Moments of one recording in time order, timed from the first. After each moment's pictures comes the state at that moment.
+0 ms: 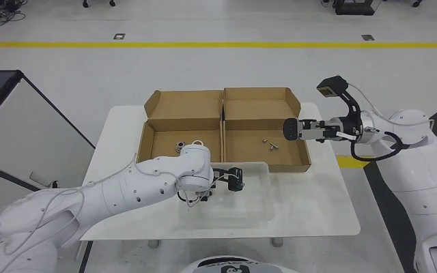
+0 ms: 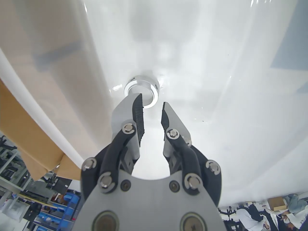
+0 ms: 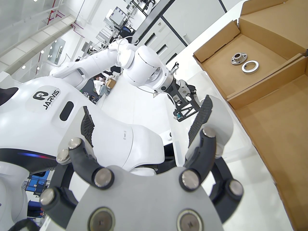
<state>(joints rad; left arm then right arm) 0.59 -1.07 -0.17 -1.73 0.70 -0.42 -1.40 -1.10 -0.83 1.34 -1.58 0.63 -0.40 1.42</state>
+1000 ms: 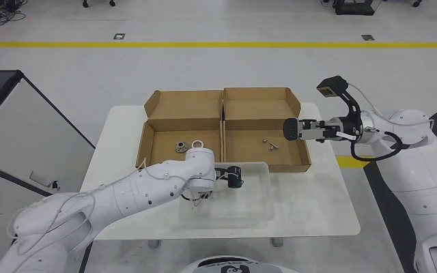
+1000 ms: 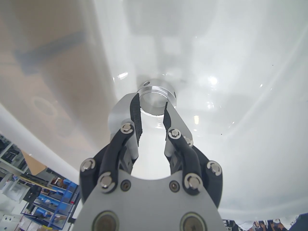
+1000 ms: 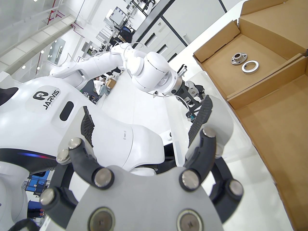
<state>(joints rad) 0.65 -1.13 -0.19 -1.64 0.82 -0.41 -1.41 -1.10 -0.83 1.34 -1.58 0.63 -0.40 1.42</state>
